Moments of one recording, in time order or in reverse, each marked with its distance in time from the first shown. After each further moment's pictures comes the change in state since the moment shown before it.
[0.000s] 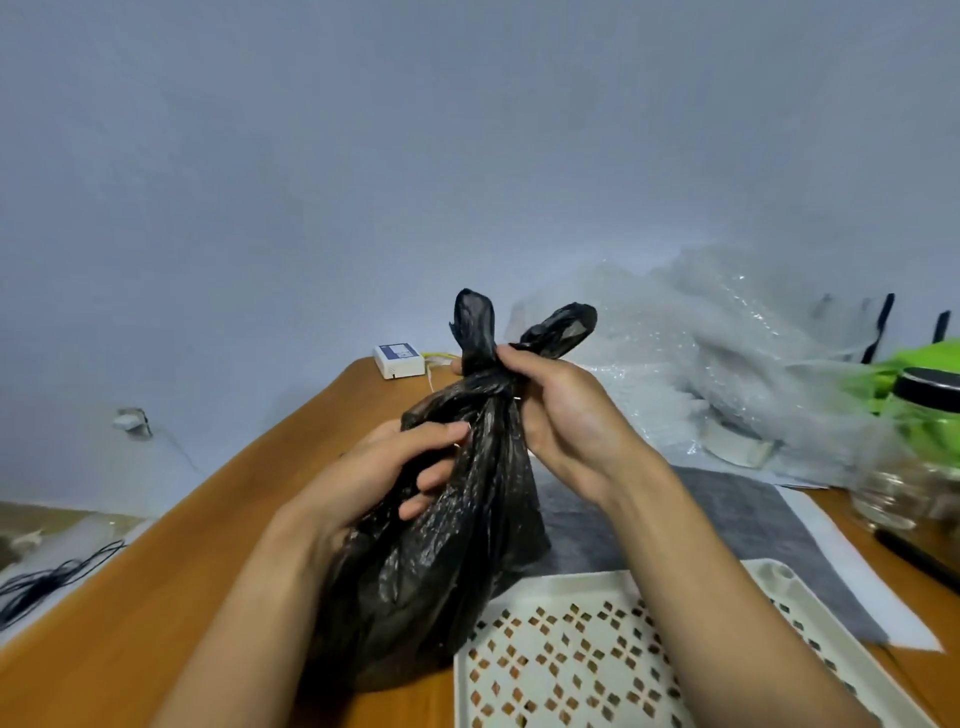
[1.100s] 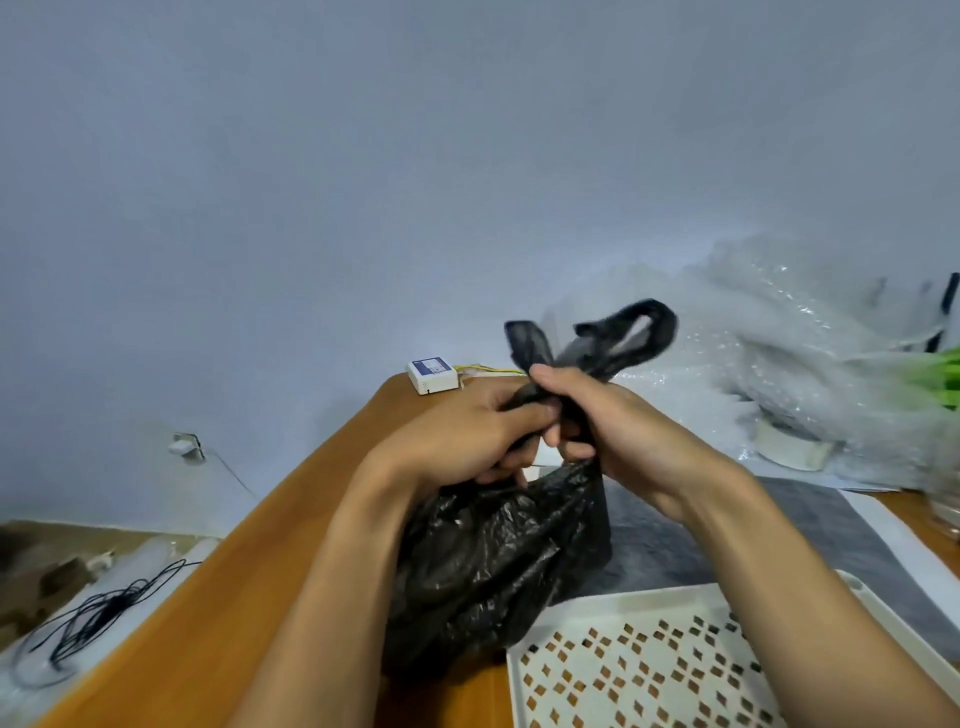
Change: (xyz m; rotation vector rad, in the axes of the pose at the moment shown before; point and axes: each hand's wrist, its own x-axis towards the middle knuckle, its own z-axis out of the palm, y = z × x) left_hand 0.033 0.044 0.019 0.543 -0.057 0.107; right_hand -0.002 -0.005 -0.014 -0.318 -0.029 -0.021
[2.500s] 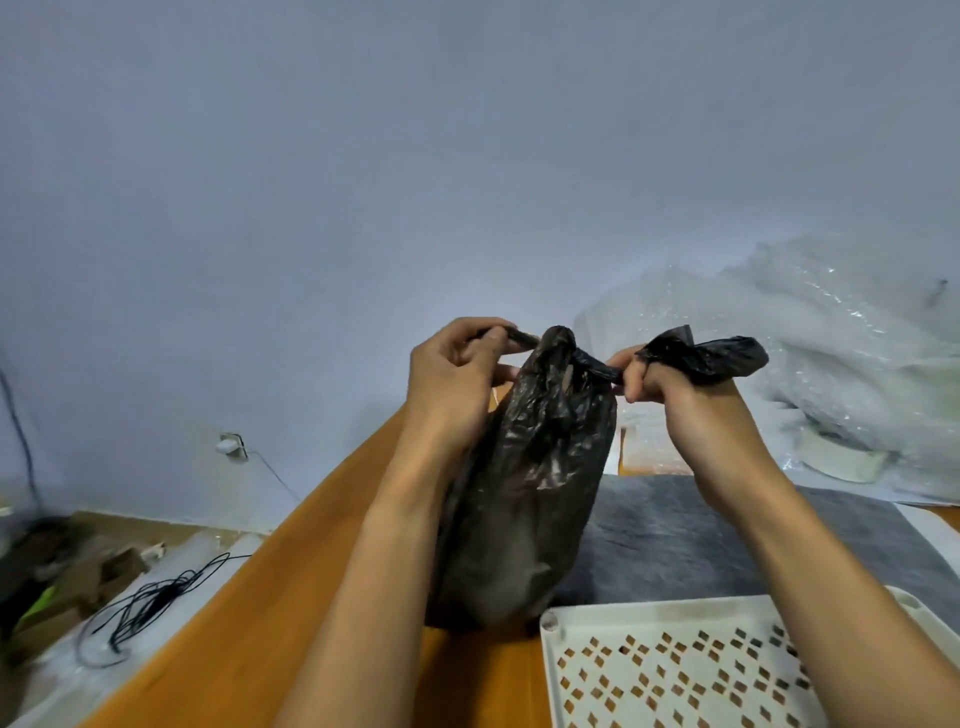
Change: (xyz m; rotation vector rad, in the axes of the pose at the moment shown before) left_hand 0.008 0.000 -0.021 -0.341 0.744 0.154; right_hand -0.005 -0.007 -0.011 -0.173 0.428 -0.265
